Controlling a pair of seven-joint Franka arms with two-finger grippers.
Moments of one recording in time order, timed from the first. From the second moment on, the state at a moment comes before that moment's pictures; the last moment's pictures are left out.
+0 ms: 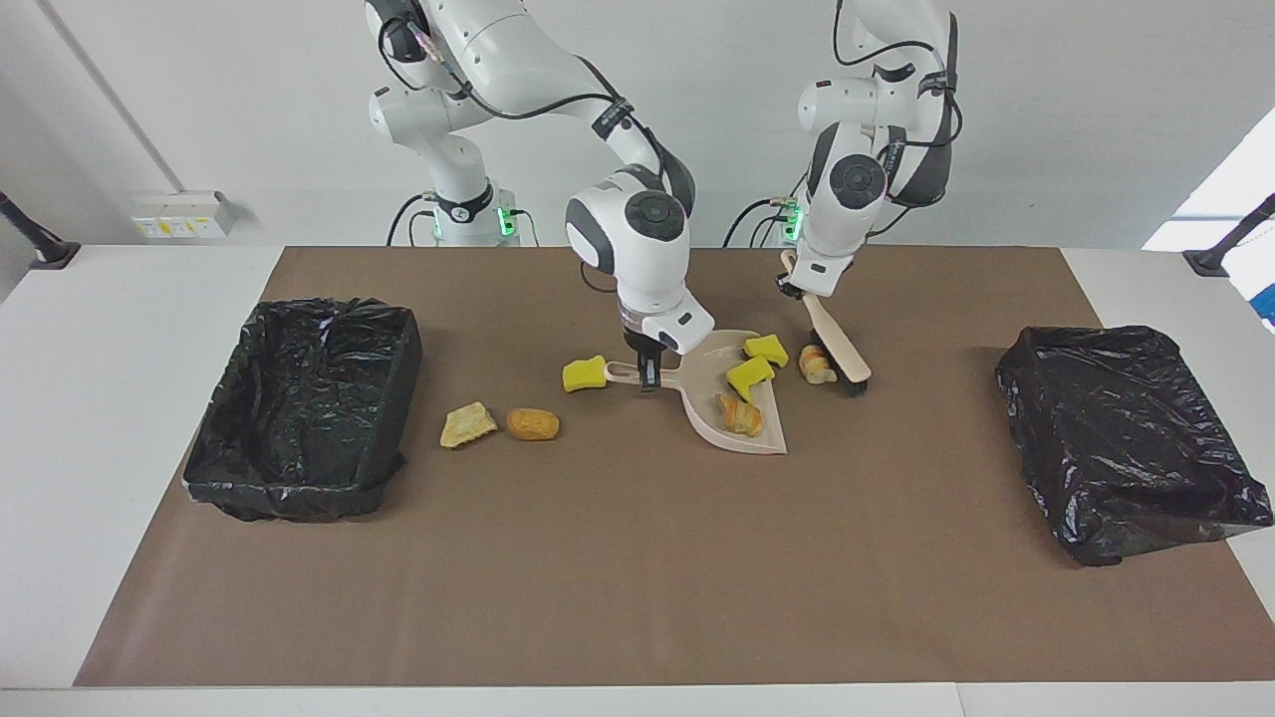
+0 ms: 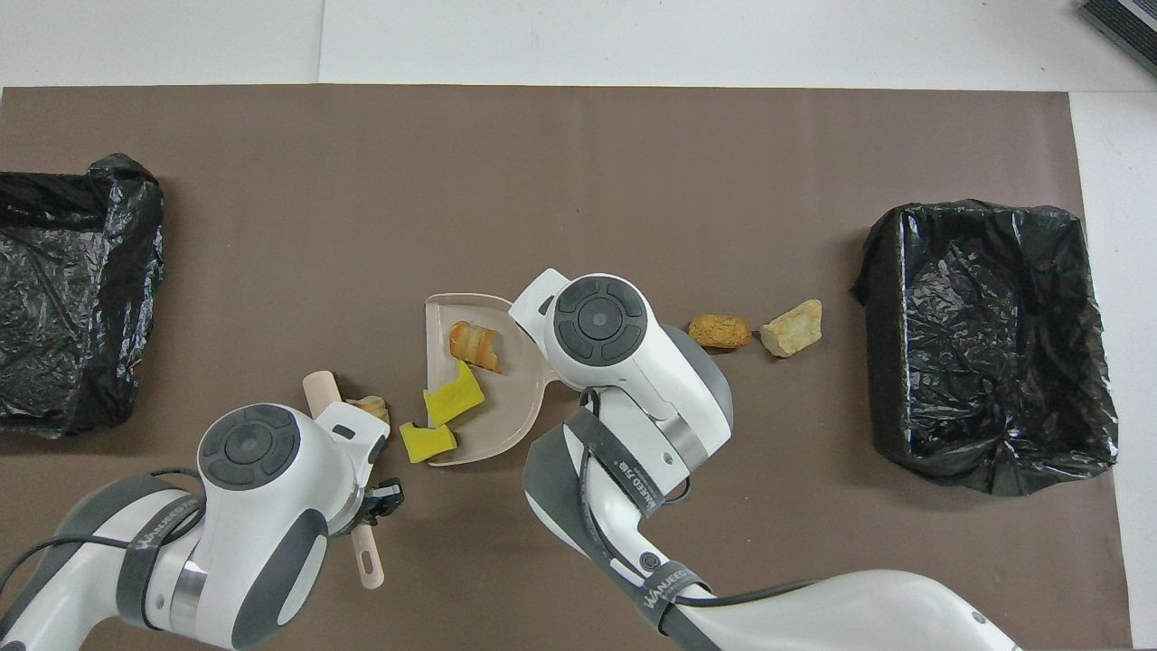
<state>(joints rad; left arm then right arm) -0.11 -0.20 -0.36 -2.44 -0.16 1.99 -0.63 0.46 0.39 0.17 -1.74 -0.08 2.12 -0.93</state>
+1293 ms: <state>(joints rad) -0.04 -0.06 -0.35 -2.15 -0.17 1.81 -0.42 0.46 0.39 0.17 -1.75 -0.08 2.12 -0.94</state>
